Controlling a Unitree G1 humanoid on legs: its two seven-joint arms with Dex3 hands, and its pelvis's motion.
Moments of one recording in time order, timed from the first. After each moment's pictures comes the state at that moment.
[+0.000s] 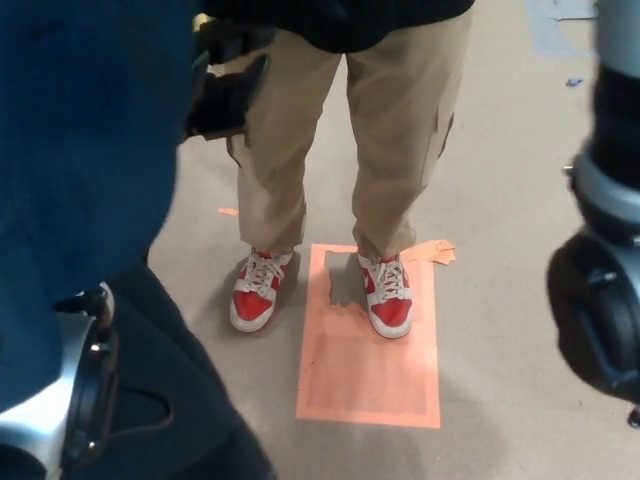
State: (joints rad) left_arm -1.12 0.31 0.01 1.20 0.04 -0.08 -0.37; right_arm -1.43 -0.09 -0.12 -0.03 -0.05 0.39 0.21
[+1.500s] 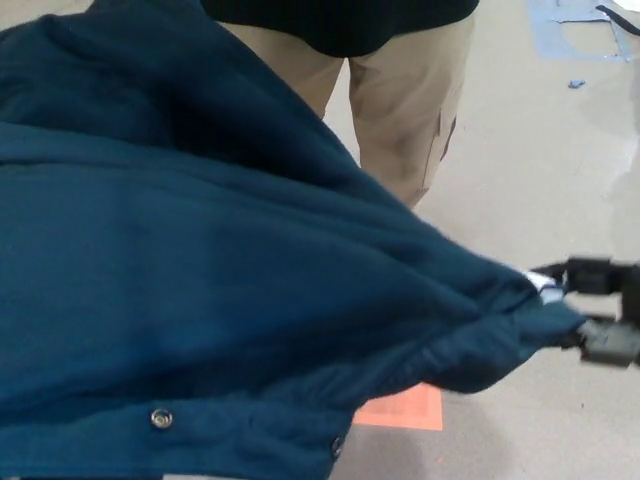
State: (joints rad) left_arm -1.11 0.41 0.09 1.21 0.03 -0.08 -0.37; right_arm -0.32 -0.45 0.00 0.42 0.06 0.34 0.45
